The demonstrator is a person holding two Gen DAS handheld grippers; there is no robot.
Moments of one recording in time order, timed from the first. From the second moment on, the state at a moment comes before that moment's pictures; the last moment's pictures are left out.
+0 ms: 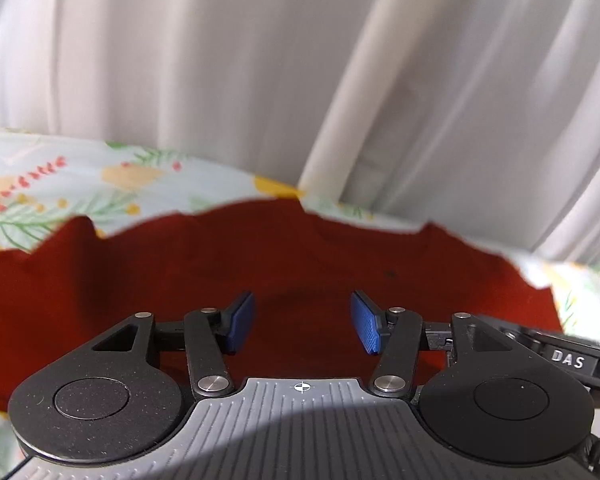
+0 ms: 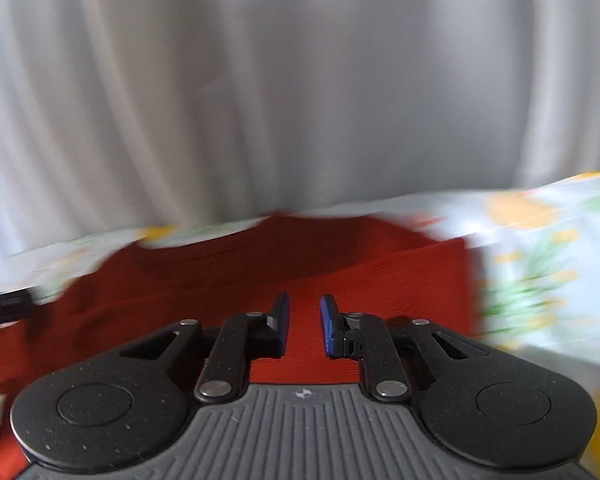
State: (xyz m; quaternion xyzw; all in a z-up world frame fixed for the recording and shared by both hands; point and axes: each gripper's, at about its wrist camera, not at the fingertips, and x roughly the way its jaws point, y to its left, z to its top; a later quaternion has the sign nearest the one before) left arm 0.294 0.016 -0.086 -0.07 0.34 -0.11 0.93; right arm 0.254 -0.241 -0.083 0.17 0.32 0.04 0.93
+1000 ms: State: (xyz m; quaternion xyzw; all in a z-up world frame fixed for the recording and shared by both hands) left arm 0.280 0.011 -0.103 -0.02 0.37 -0.09 0.93; right arm 0.193 -0.252 -0.113 -0.01 0.31 -0.09 0.95
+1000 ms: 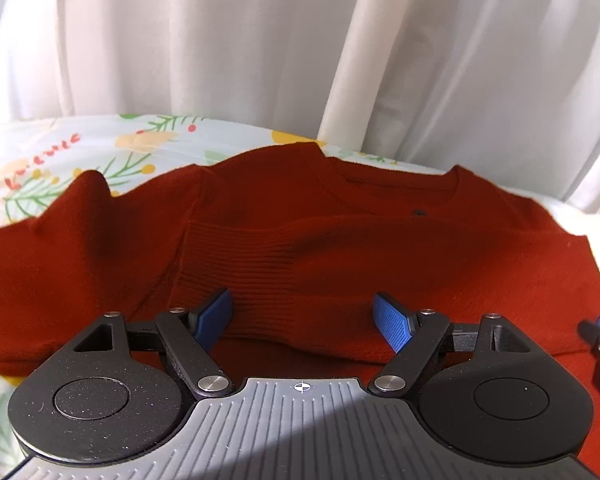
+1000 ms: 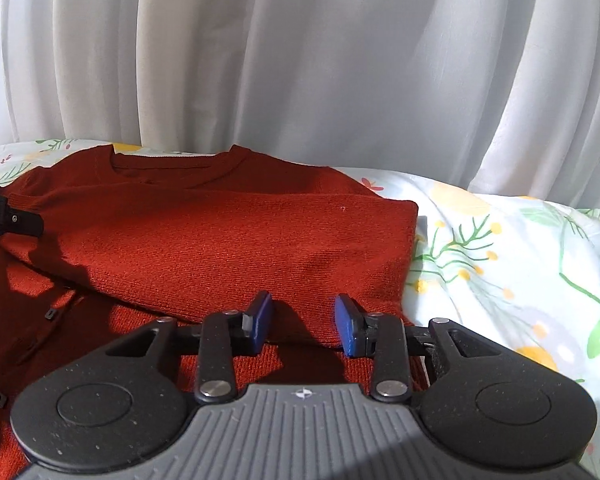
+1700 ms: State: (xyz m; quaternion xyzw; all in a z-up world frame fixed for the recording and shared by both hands) left arm 0.194 0.379 -0.097 -0.48 0.27 0.23 0.80; right arm 0.131 -0.270 -0.101 0.39 0.36 0.08 0.84
